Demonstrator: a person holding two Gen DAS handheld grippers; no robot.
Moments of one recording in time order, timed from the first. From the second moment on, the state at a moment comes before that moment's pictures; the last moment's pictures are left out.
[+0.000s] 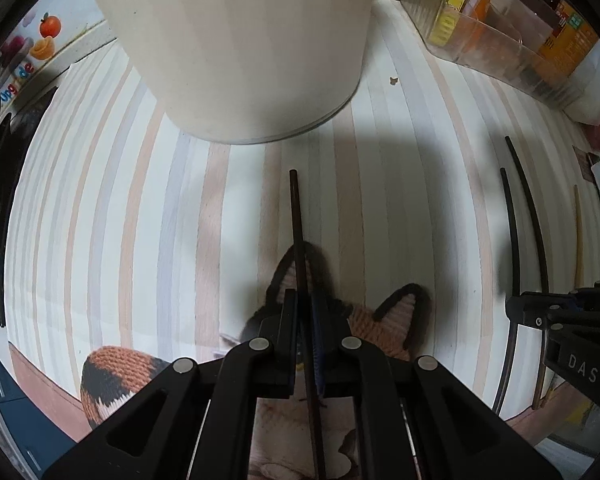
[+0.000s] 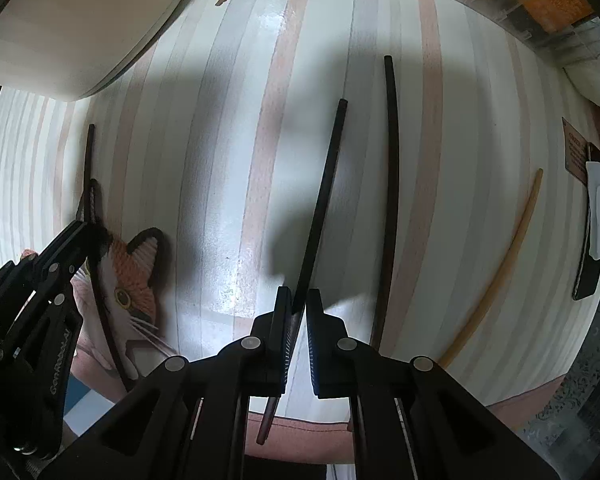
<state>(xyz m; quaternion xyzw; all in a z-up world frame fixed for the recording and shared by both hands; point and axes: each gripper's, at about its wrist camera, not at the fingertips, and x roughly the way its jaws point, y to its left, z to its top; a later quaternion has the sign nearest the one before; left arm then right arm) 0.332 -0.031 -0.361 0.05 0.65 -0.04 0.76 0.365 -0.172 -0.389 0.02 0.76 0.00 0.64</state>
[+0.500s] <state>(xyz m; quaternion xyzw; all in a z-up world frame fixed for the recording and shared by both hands) 0.307 -0.007 -0.276 -0.01 0.57 -0.06 0.82 0.323 -0.188 -0.314 0.09 0.63 0.02 0.77</state>
